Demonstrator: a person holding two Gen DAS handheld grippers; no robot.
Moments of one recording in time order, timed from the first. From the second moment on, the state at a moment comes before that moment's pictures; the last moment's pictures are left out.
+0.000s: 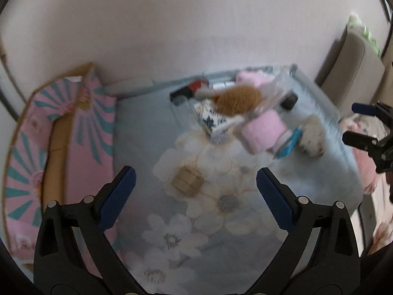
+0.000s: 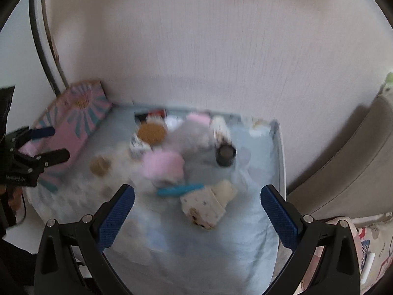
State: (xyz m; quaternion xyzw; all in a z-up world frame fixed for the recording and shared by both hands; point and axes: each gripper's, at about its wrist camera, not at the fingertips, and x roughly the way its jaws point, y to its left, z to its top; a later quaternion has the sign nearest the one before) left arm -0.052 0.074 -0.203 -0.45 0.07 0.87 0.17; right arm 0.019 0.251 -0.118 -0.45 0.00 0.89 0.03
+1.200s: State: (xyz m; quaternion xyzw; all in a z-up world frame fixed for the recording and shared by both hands) left arm -0.063 0.056 -0.215 -0.47 0.05 0.85 0.22; right arm 0.009 0.264 -0.167 -0.47 0.05 0.88 0.04
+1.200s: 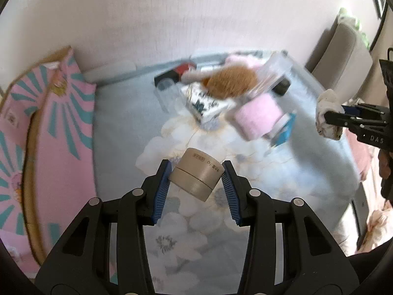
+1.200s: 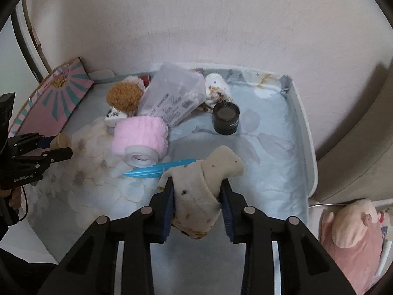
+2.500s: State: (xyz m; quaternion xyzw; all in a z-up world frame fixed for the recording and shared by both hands) left arm -0.067 -0.161 -0.147 -0.49 -0.09 0.87 0.03; right arm -0.211 -0.086 -0.057 -0.51 -0.11 0.83 -0.22
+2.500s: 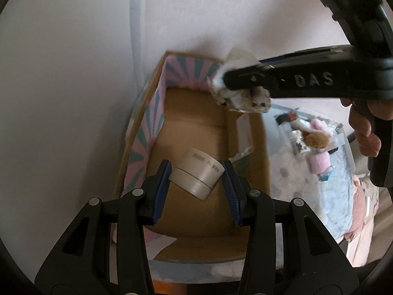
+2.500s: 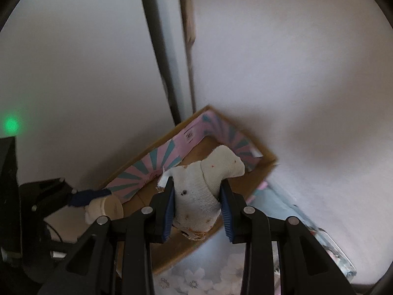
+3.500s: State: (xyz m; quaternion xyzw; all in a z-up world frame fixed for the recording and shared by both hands) left arm -0.075 -0.151 -0.156 -0.51 -0.07 0.85 0.03; right arm -0.228 -0.093 -0.096 -0.58 -0.09 0.79 -0.18
